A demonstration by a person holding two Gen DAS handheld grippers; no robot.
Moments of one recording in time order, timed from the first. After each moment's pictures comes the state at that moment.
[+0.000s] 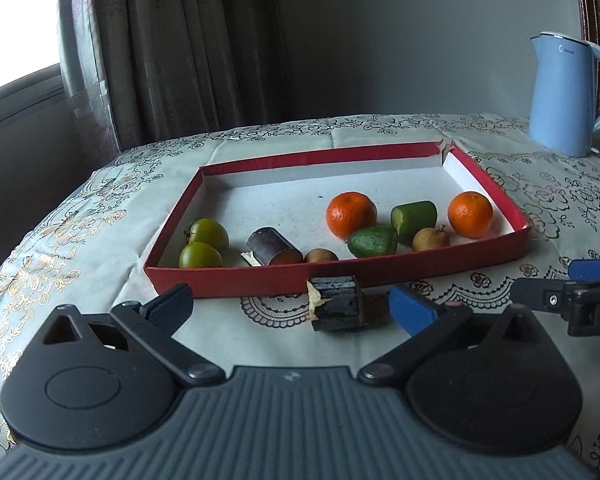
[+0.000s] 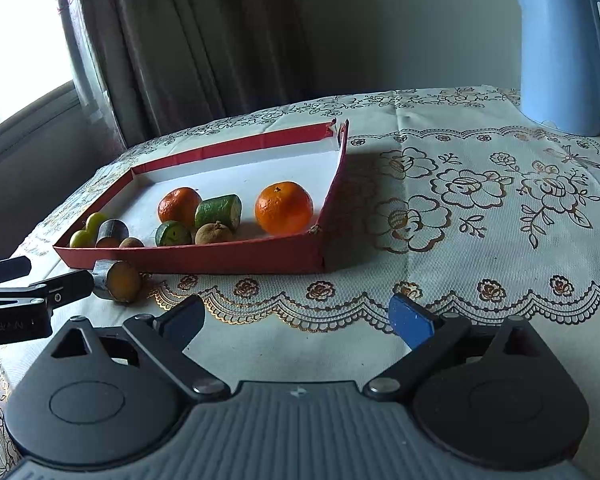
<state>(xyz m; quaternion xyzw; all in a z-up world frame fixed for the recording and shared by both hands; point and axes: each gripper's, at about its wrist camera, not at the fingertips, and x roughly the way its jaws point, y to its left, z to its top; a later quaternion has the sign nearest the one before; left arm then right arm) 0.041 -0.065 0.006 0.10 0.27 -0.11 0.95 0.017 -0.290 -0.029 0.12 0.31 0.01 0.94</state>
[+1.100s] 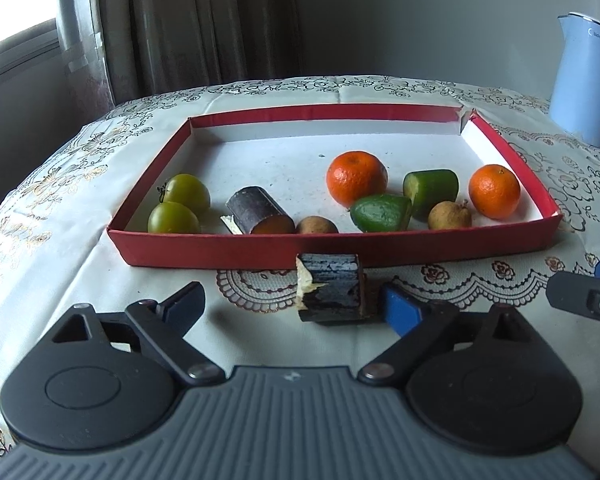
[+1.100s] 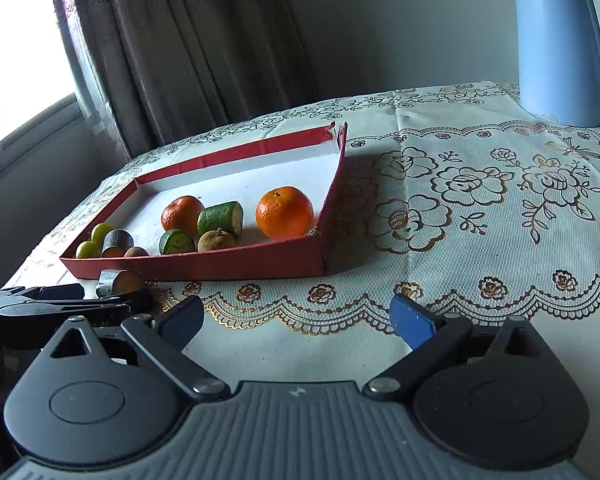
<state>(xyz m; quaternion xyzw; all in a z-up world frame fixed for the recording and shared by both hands) 0.069 -0.069 -0.017 0.07 0.33 -0.09 0.94 0.017 -0.294 -0.028 0.13 0.30 0.02 0.94</state>
